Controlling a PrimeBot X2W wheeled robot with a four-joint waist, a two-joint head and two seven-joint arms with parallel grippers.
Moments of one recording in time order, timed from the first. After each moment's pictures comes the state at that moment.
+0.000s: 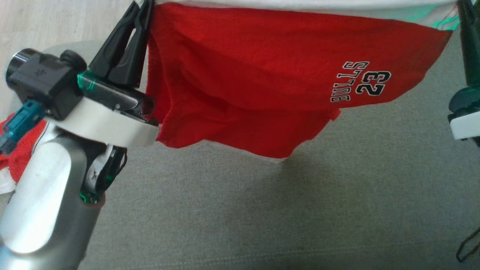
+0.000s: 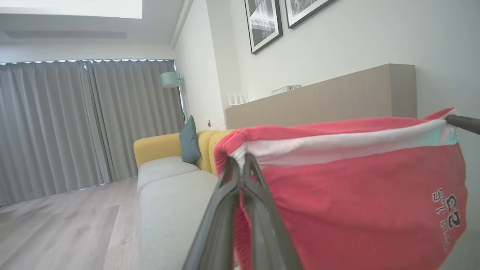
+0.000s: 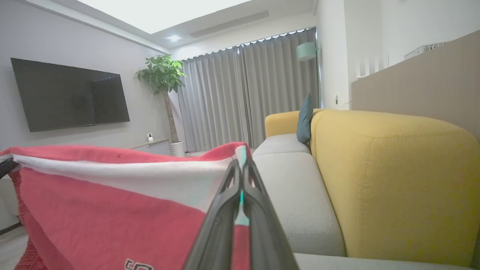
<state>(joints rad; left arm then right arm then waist) -0.50 0.33 -0.36 -0.23 -0.35 0.02 0.02 -0.36 -0.30 -0.02 -0.29 0.58 0.13 0.31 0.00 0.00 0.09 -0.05</state>
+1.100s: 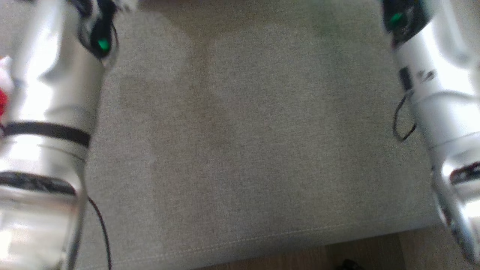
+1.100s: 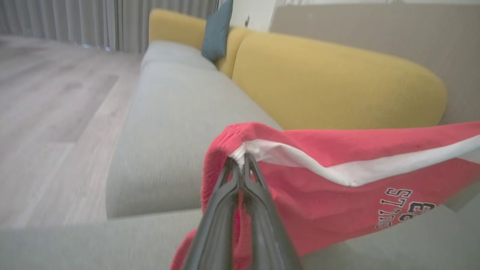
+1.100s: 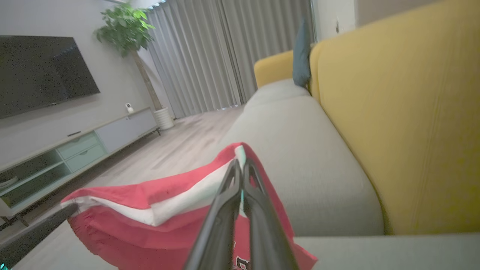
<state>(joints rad) -1.23 0.12 -0.36 0.98 -0.48 -0.12 -0.25 -1.21 -0.12 0.36 0.78 0.61 0.13 -0.09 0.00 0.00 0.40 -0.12</state>
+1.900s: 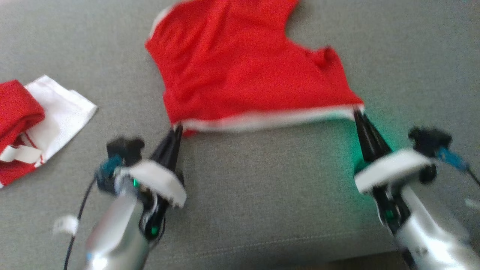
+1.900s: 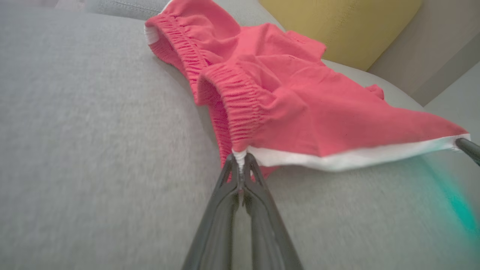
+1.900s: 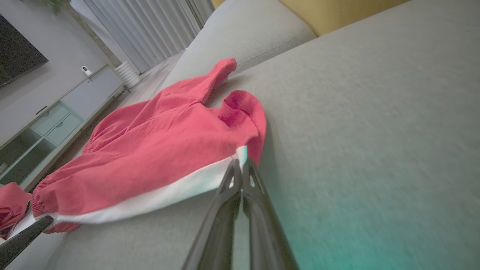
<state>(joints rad) -0.41 0.11 -0.43 0.64 -0.48 -0.13 -0.25 -0.40 -0.26 0.46 0.57 0.79 0.13 -0.23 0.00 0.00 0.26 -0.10</state>
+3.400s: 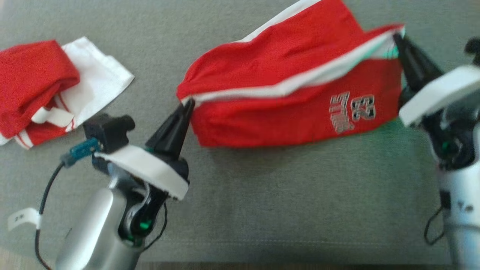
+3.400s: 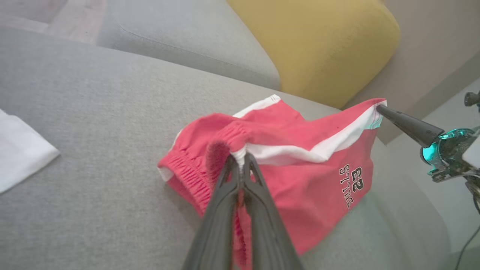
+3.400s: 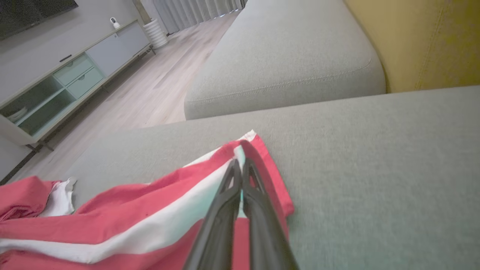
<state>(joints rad) -0.26 0.20 -0.40 -0.04 -0.63 -0.03 0.08 -0.47 -0.21 0.04 0.08 0.51 0.13 0.42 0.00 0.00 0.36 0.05</state>
